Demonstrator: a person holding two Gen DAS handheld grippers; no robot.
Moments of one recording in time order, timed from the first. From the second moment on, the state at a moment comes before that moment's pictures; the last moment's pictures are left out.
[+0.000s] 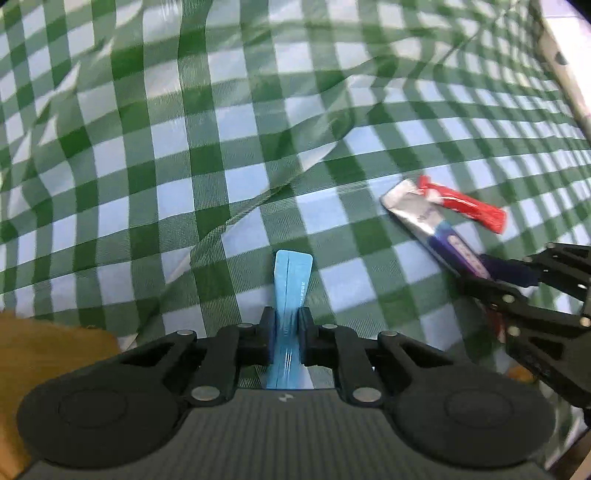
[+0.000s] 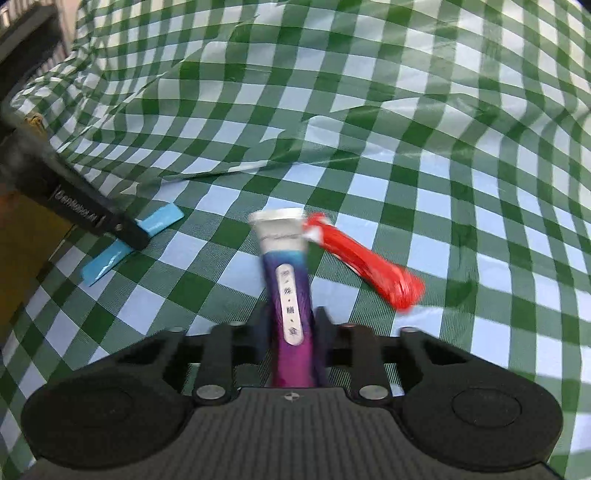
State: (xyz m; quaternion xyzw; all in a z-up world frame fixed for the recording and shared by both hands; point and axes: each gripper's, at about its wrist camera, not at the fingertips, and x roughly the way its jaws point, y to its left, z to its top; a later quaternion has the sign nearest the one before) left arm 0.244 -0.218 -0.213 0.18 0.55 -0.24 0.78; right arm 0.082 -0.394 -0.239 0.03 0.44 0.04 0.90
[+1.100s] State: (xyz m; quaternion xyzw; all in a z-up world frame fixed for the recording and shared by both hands) left arm -0.081 0.066 -0.001 0.14 0.44 -0.13 0.88; right arm -0.198 -0.141 -0.021 0.18 0.24 0.07 0.95
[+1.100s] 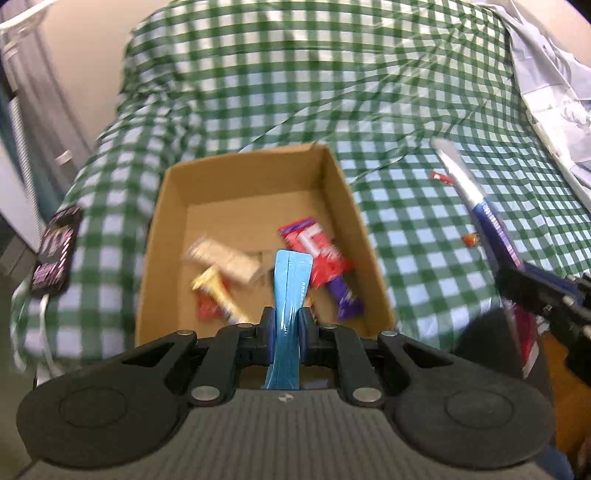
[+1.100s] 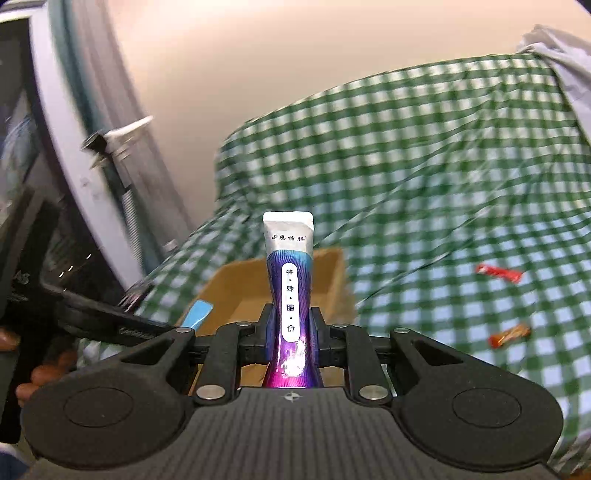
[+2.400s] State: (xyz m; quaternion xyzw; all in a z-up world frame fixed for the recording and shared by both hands) left arm -0.132 0.112 -0.009 0.11 0.43 -0.13 0.89; right arm -0.236 -0.057 -0.021 0.11 0.28 0.10 0.95
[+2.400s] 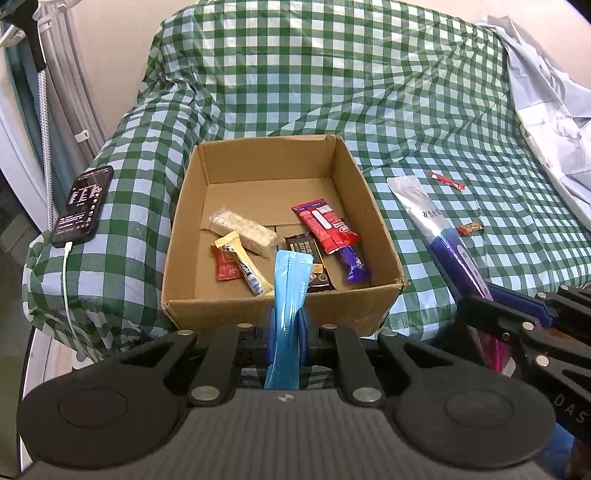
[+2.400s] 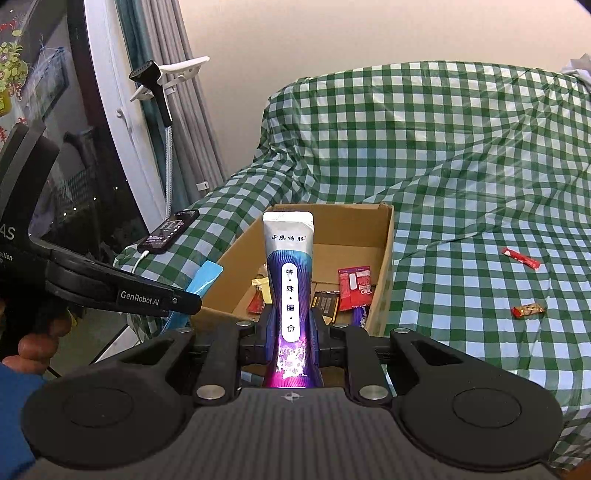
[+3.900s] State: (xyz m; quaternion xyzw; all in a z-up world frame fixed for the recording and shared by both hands) left arm 0.065 0.127 -0.057 0.07 0.48 -0.09 0.87; right arm -0.044 -0.030 -0.056 0.12 0.36 0.09 0.92
